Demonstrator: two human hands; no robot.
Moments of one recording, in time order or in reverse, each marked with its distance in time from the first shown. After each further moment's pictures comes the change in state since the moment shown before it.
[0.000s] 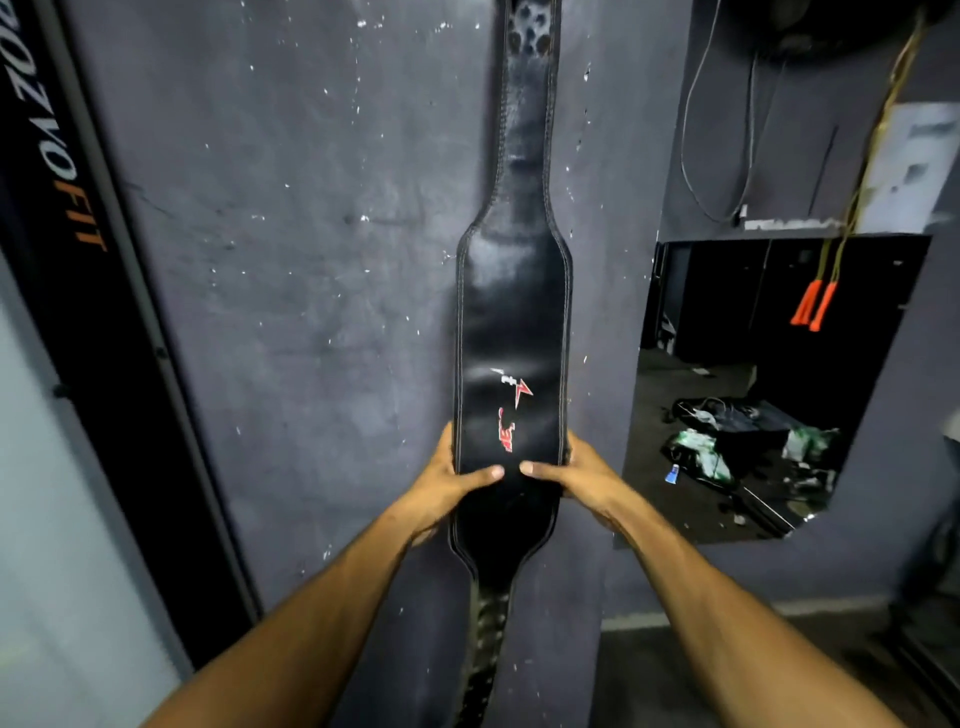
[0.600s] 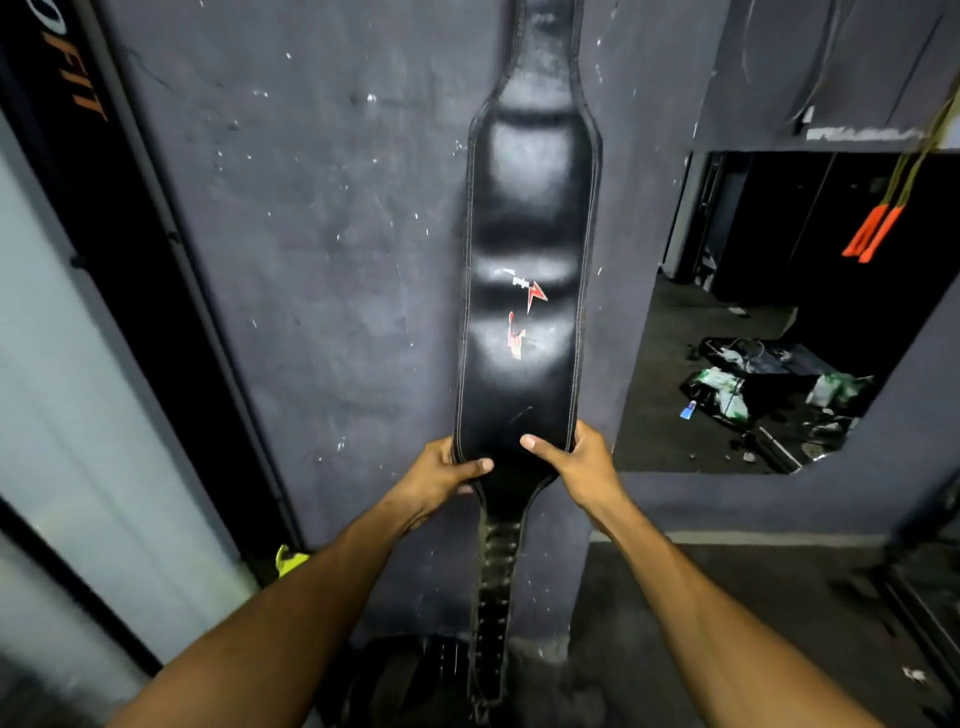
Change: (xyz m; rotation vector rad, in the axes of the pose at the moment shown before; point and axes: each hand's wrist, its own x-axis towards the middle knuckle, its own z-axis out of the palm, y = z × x) left_hand -0.090 -0.074 0.026 0.085 0.131 -0.304; right_hand -0.084 0.079 0.017 -0.065 0.200 -0.005
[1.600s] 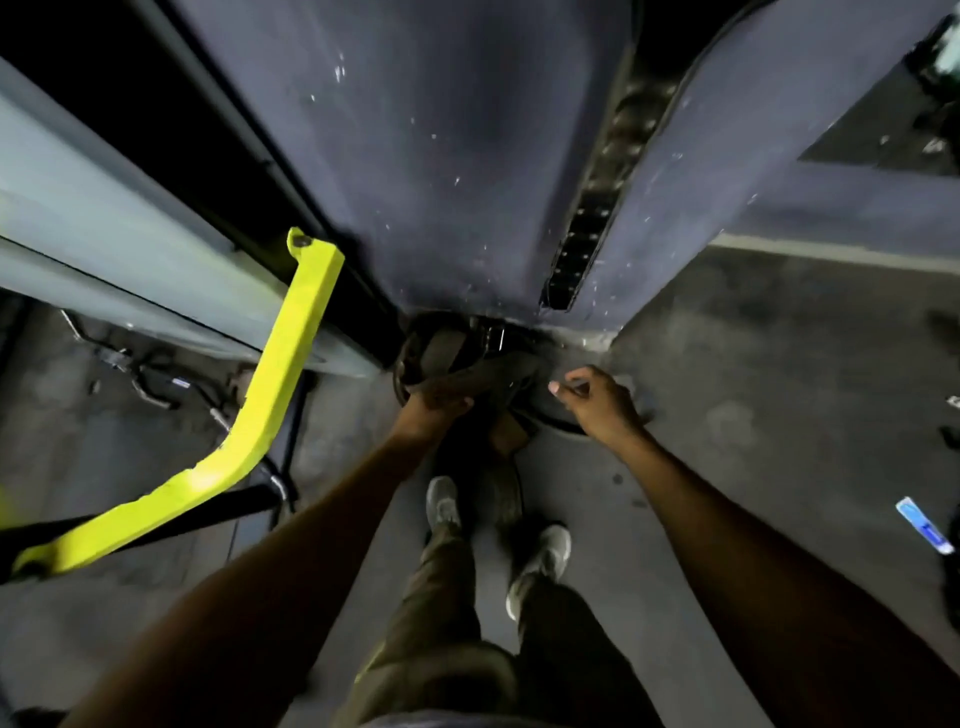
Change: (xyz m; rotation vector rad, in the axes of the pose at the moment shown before) left_hand -0.088 -0.308 -0.054 0.133 0.206 -0.646; right_hand -0.120 0.282 0.076 -0.597 -0.394 0.798
